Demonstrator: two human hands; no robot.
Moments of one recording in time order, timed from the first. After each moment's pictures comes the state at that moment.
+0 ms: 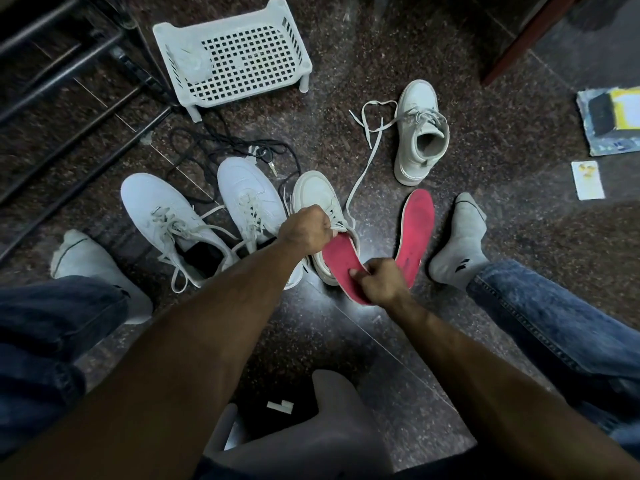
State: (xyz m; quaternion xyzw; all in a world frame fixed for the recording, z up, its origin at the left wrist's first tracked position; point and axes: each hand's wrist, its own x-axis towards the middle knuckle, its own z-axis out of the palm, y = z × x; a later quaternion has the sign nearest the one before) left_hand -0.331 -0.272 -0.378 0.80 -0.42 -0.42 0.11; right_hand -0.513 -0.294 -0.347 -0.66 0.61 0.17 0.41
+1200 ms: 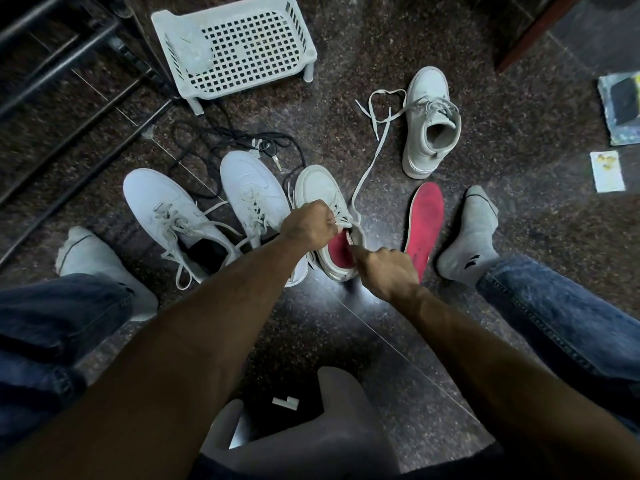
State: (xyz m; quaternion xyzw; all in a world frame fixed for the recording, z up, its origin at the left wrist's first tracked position) left_hand -0.328 -0.272 -0.383 0.80 -0.42 -0.42 0.11; right_hand -0.509 -0.307 -0.354 -0.91 0.31 0.24 0.12
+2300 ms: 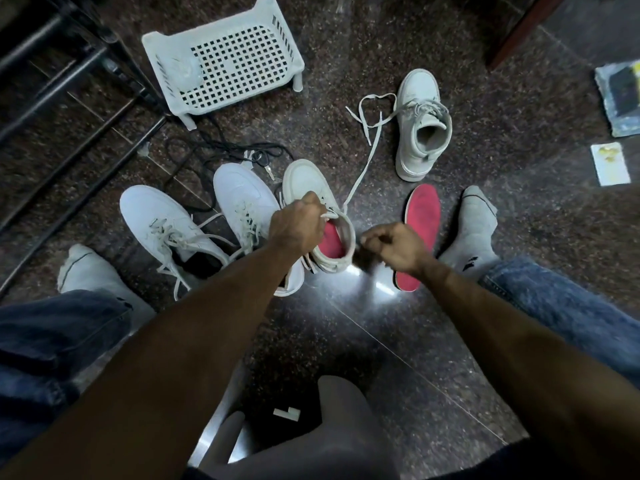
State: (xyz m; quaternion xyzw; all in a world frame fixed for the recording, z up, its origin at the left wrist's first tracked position) left_hand -0.326 -0.279 -0.364 0.81 -0.53 -0.25 0.05; right_hand -0.519 -0.369 -0.363 -0.77 0.44 0.10 0.46
